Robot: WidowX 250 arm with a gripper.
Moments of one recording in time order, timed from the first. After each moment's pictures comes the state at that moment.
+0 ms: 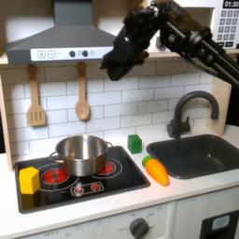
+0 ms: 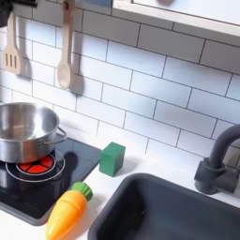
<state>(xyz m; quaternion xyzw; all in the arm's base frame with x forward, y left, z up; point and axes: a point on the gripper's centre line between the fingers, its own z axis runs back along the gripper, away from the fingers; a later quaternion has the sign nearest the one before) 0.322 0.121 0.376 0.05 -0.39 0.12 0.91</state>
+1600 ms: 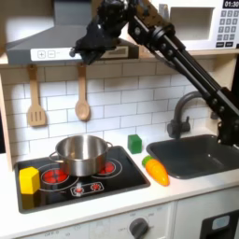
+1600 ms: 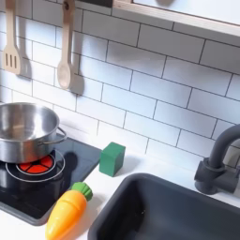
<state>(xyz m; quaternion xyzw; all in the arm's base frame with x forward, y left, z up) 0.385 0.147 0.396 0.07 -0.43 0.13 0.89</state>
